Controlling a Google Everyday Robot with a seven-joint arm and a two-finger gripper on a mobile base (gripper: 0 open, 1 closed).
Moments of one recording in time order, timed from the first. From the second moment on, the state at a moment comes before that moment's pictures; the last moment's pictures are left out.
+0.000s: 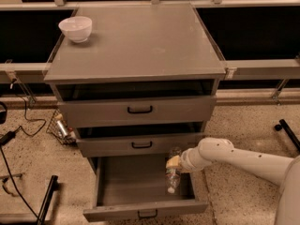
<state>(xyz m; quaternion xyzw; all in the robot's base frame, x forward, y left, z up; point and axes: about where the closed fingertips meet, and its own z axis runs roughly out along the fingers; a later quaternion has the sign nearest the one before) 0.576 -0.135 0.377 -0.96 0.08 -0.09 0.24</state>
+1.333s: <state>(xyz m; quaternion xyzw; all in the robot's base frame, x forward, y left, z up) 0.583 -0.136 0.478 -0.97 0.09 -0.08 0.22</state>
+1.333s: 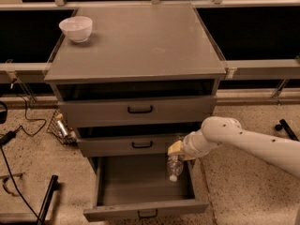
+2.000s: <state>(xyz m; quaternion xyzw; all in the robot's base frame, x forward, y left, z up) 0.567 -0.140 0.561 -0.97 0.09 -0.08 0.21</state>
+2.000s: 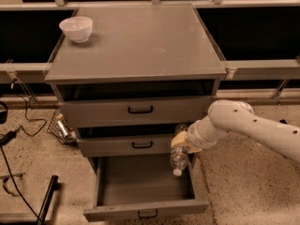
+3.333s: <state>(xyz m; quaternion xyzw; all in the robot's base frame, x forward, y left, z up) 0.539 -0.143 0.692 -0.97 0.09 -0.07 0.21</state>
